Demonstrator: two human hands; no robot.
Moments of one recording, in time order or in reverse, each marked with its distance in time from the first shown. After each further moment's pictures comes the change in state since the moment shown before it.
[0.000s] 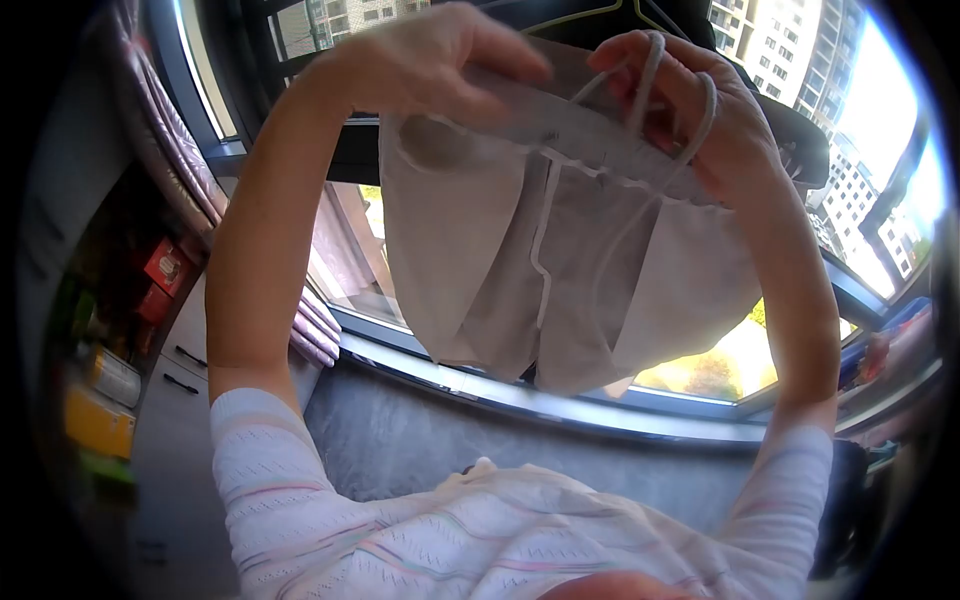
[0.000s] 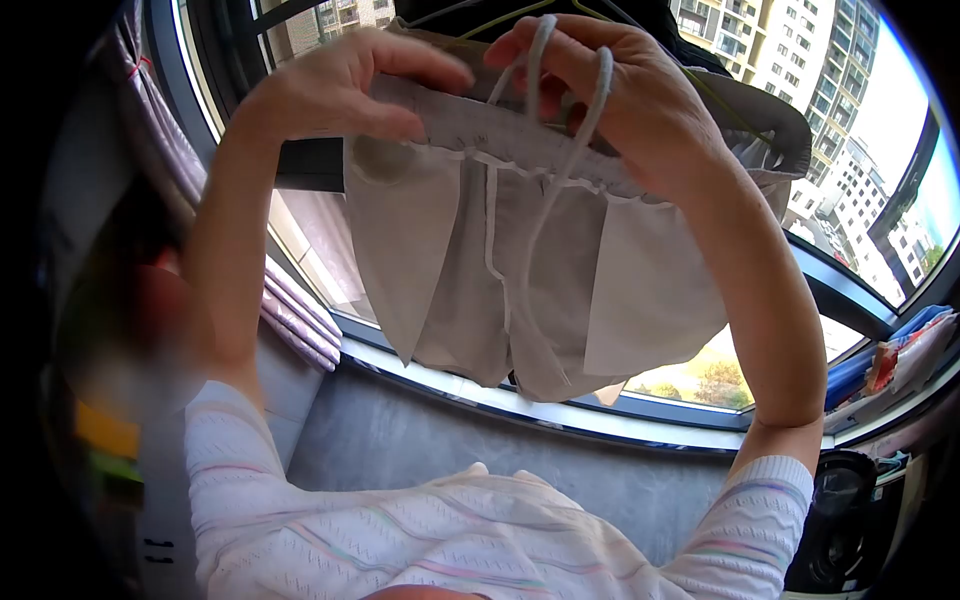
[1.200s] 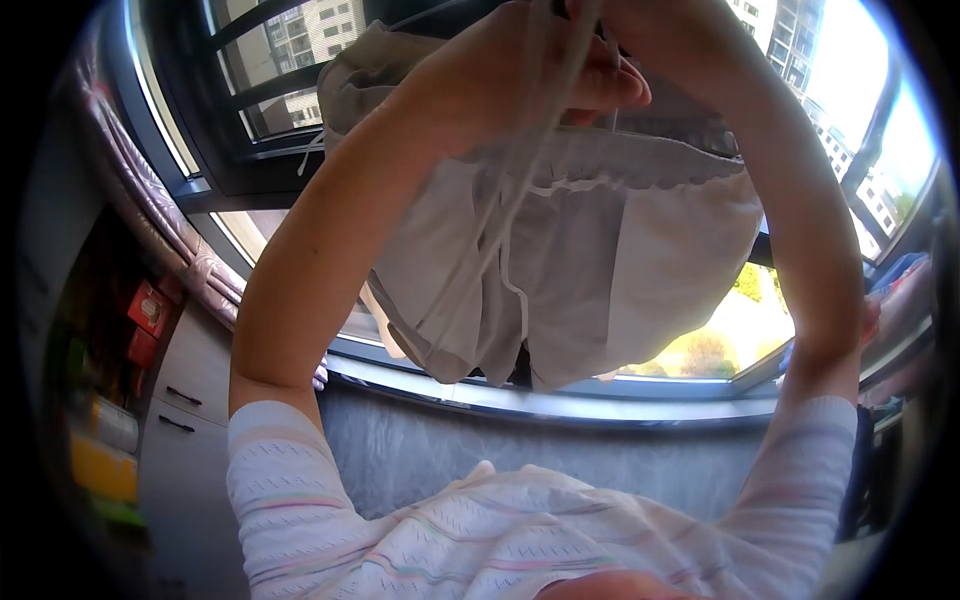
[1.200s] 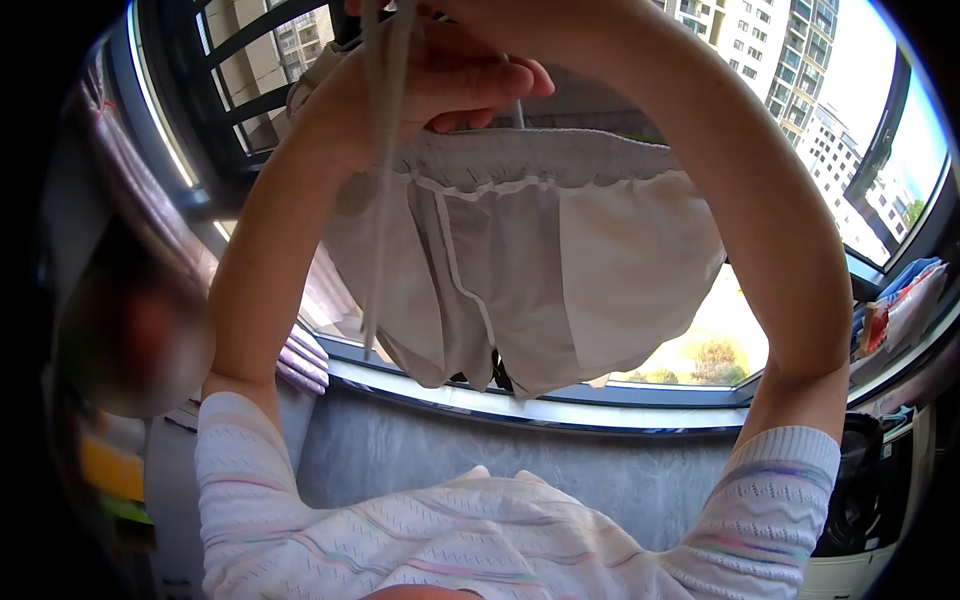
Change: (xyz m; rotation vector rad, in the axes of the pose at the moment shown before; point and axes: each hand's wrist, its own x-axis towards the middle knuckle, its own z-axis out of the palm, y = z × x) left_hand 0.069 0.023 0.061 -0.696 0.086 -0.099; right_hand 0.024 -0.053 -0.015 -0.463 -0.131 -0.406
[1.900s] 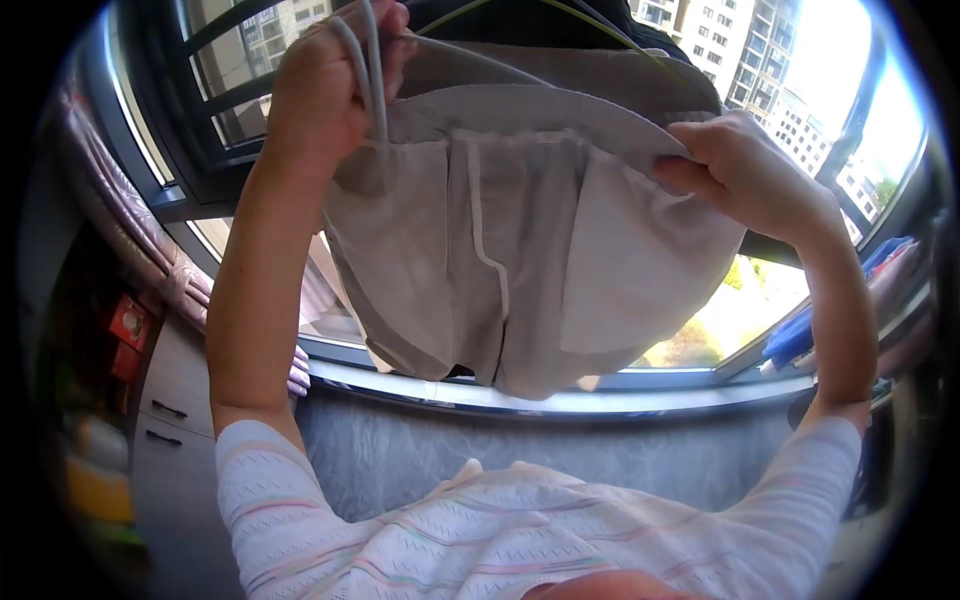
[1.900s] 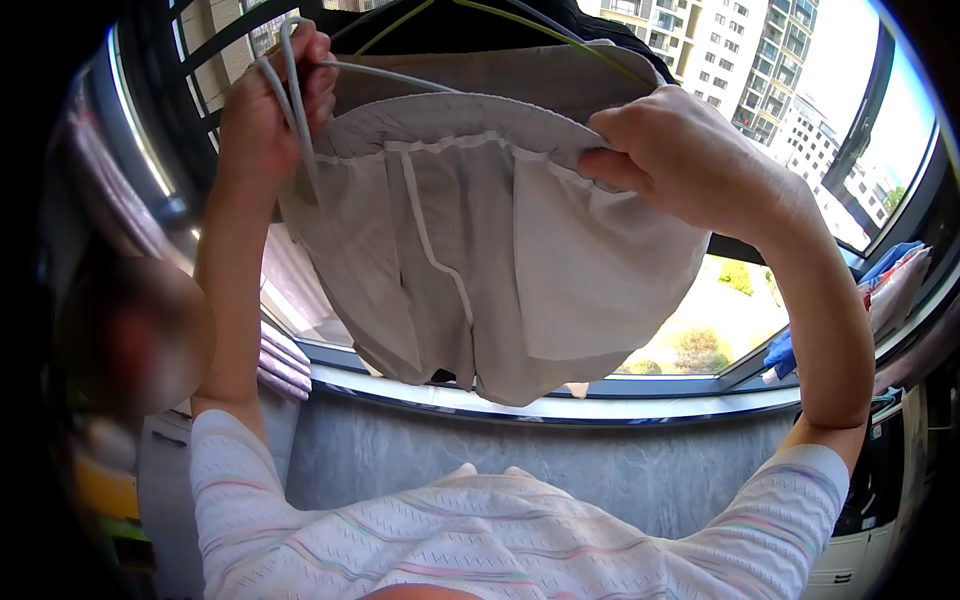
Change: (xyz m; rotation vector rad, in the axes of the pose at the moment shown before) left_hand -0.048 -0.014 -0.046 -0.329 0.535 -0.012; right_hand -0.104 0.002 -0.032 -0.619 -0.417 0.487
